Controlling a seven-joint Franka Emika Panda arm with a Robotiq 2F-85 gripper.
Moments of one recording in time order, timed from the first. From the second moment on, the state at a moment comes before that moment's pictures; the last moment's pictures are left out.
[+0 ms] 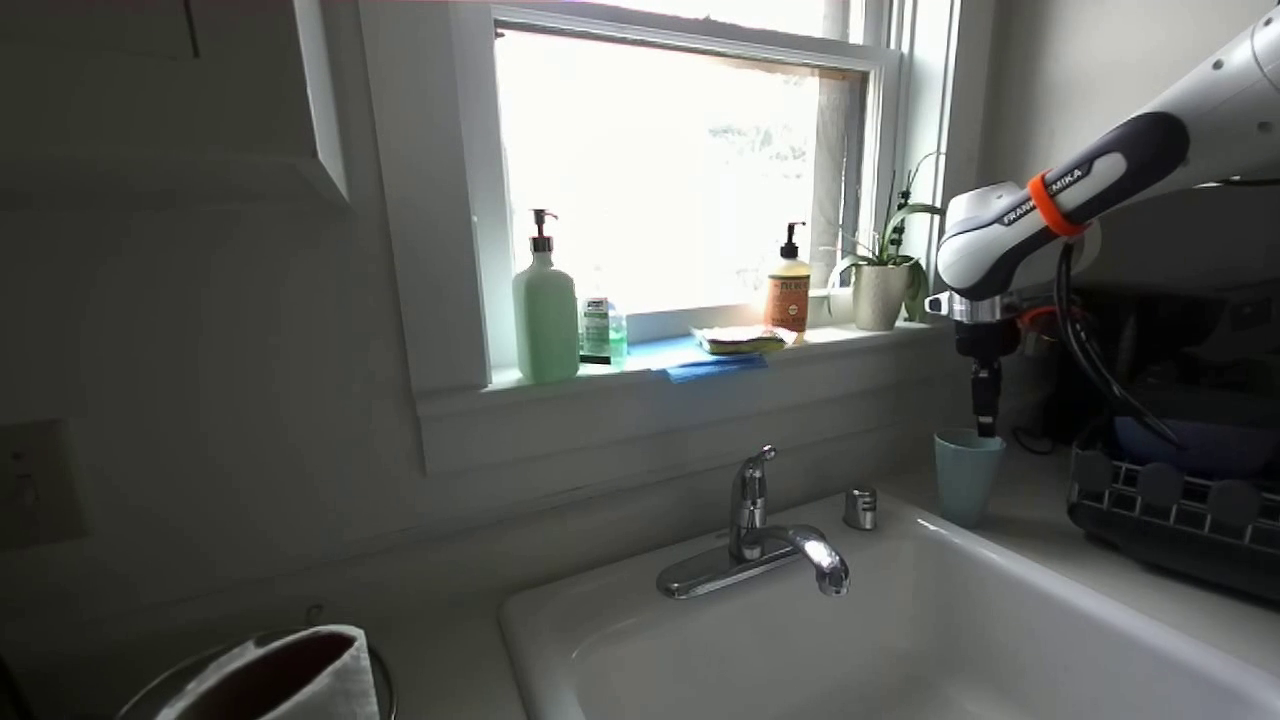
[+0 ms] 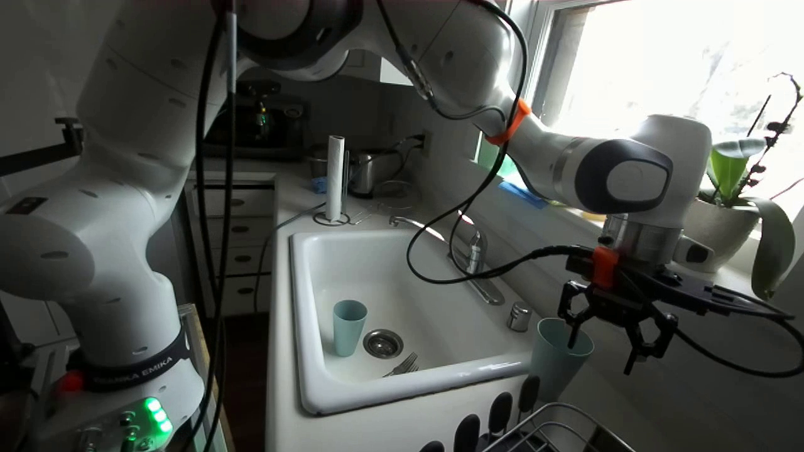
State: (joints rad) arm -0.42 0.53 -0.19 -1.56 -0.08 2.09 -0.73
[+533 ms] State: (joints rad) arm -0.44 0.62 -0.15 -1.51 -0.04 2.08 -0.80
